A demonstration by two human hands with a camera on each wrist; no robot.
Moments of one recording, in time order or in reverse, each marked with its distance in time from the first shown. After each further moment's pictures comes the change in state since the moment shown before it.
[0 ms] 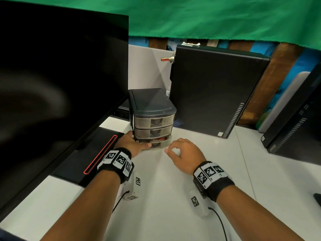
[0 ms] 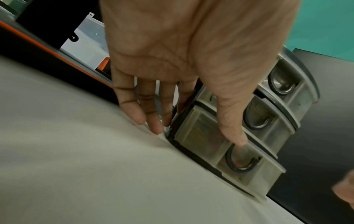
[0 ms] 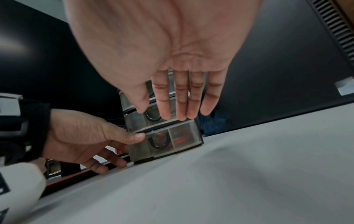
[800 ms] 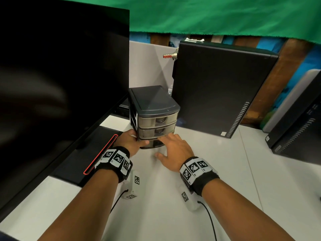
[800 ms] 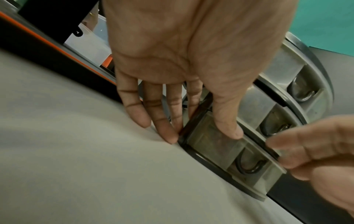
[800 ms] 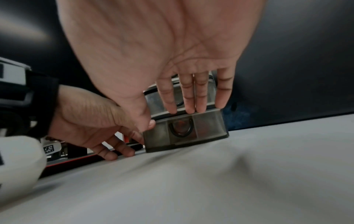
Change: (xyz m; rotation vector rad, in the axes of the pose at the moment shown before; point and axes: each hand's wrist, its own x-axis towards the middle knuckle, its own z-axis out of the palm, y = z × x) left_hand 0.013 -0.005 -0.004 0.015 -0.028 0.022; right_hand 0.020 -0.033 0.011 -0.188 -0.088 -0.077
